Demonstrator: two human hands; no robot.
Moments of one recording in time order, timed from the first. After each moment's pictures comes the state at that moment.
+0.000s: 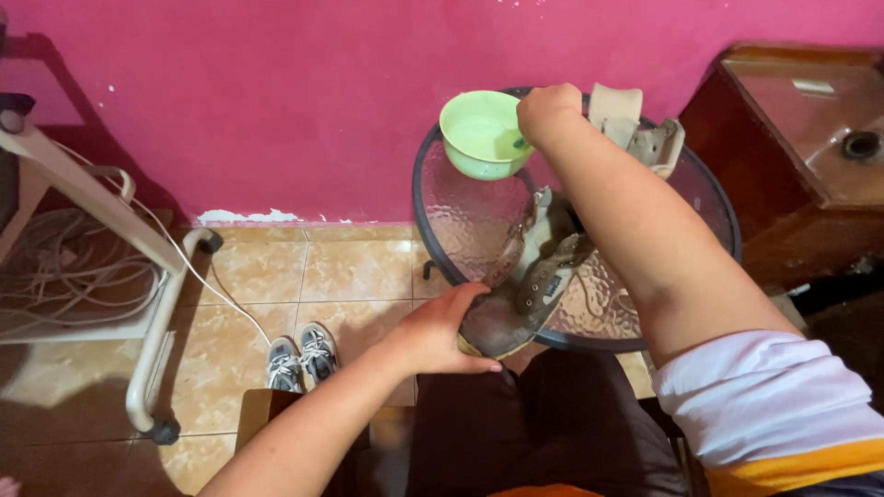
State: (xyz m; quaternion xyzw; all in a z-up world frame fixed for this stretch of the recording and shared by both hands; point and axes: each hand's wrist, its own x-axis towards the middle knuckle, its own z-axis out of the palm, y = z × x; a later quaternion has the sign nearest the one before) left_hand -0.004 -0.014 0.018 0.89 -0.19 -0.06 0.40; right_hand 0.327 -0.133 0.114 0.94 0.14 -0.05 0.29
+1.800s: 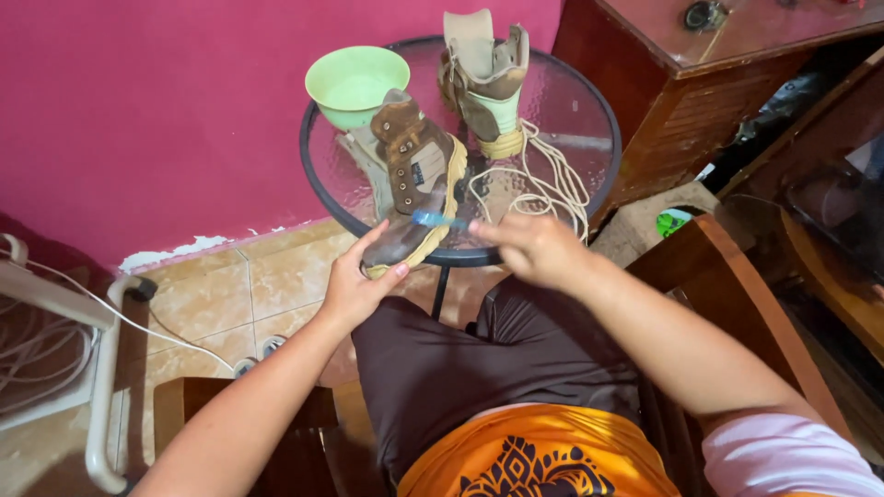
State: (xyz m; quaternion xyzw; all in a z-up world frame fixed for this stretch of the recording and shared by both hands) left_hand 0.002 -0.038 -0.053 0.79 -0.09 0.12 0.60; right_hand 0.043 -0.353 -0.014 0.83 0.44 0.22 -0.28
